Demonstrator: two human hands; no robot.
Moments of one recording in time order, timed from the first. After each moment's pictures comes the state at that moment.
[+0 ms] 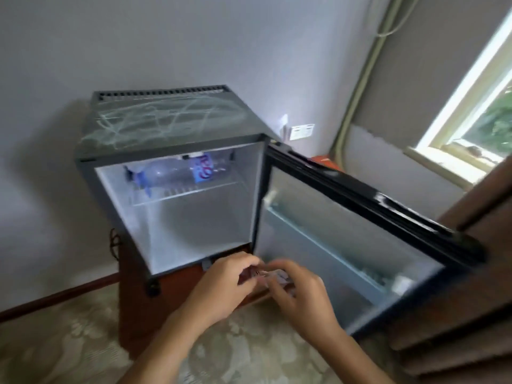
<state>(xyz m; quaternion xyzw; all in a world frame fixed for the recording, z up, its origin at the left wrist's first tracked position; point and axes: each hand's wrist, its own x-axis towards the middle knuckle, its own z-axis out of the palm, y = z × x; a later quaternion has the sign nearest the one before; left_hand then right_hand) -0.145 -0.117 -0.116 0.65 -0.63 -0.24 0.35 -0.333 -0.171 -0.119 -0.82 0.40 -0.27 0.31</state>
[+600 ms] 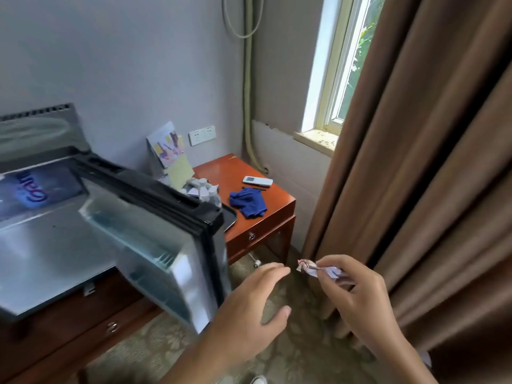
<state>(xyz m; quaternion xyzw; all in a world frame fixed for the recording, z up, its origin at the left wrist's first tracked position) -0.540 -0.168 -0.090 0.53 -0.75 -0.23 0.32 -0.758 -0.214 -0.075 -0.68 0.53 -0.42 0.29</state>
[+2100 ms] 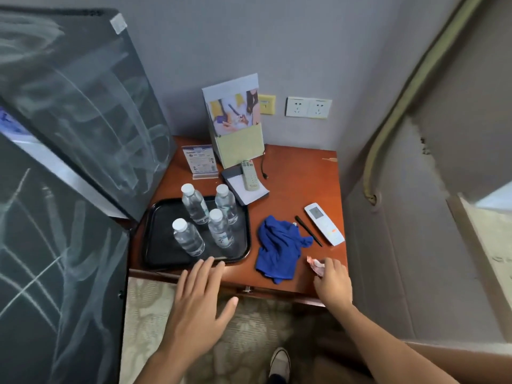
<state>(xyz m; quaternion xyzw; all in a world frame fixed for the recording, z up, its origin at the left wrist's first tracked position) -0.546 -0.553 -0.235 0.93 -0.34 -0.10 0.11 -0.659 -0.868 -0.360 -0.88 0.41 0.05 0.22</state>
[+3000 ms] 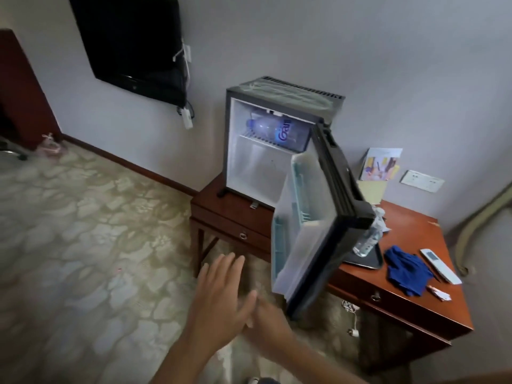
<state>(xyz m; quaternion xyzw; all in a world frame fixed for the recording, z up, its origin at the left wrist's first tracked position) -0.573 -0.048 -0.186 0.93 -0.24 0.11 0.25 -0.606 -0.196 -0.236 -0.97 -0.05 0.06 0.23</state>
